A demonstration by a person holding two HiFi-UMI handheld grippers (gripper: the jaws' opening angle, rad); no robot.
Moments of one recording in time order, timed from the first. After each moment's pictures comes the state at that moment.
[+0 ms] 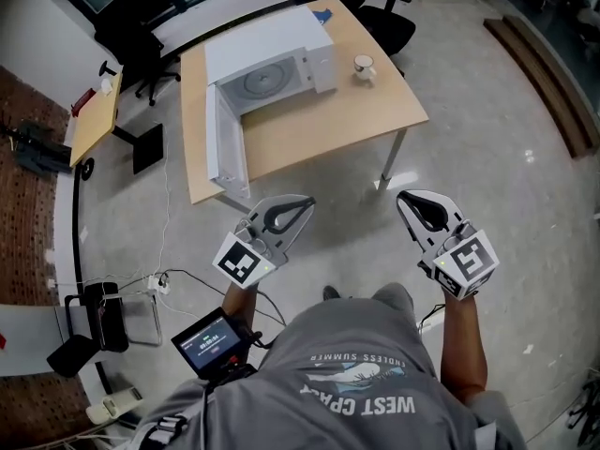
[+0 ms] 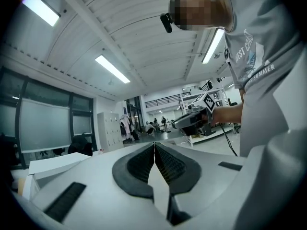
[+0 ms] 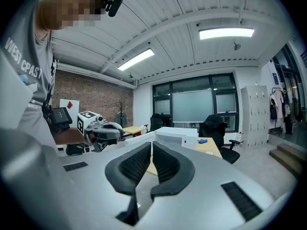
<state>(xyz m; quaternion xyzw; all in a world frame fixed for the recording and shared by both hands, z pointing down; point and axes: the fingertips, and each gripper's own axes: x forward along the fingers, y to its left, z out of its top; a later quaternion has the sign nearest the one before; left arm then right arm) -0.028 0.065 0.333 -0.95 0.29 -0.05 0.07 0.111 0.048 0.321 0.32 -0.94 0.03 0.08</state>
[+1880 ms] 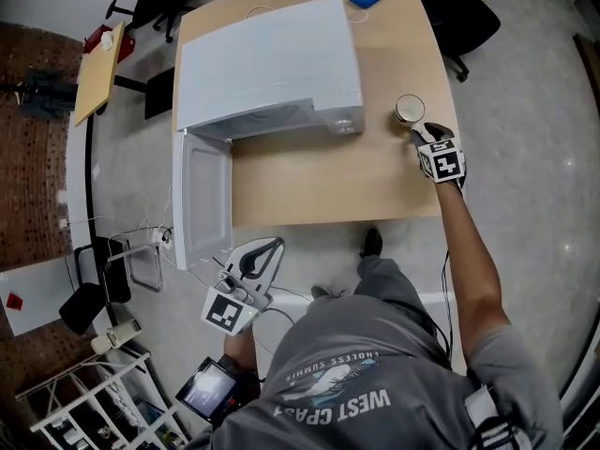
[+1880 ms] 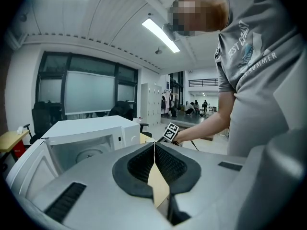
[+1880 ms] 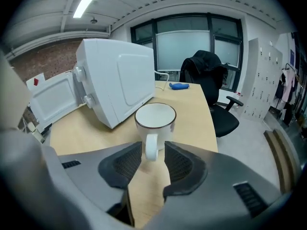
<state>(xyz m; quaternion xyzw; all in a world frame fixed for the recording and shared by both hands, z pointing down) -0.082 -0.249 0.443 -0.84 0.52 -0.14 -0.12 0.114 -0.575 0.698 0.32 -0.87 0.15 0.35</state>
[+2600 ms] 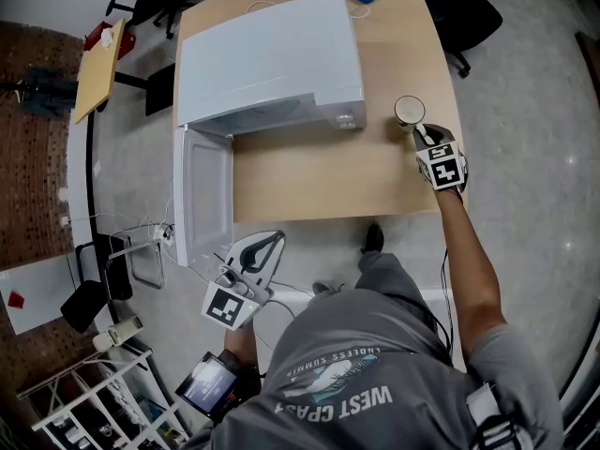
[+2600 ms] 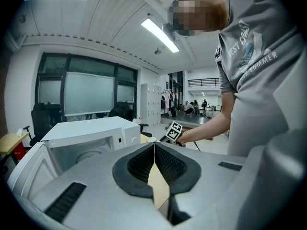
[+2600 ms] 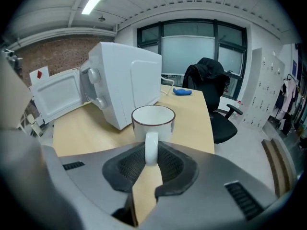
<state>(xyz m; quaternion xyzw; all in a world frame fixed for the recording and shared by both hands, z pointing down) -0.084 -0.253 0.444 -0.84 0.51 -0.14 -0.11 0.106 -0.556 0.677 0.31 -0.88 0.12 0.35</state>
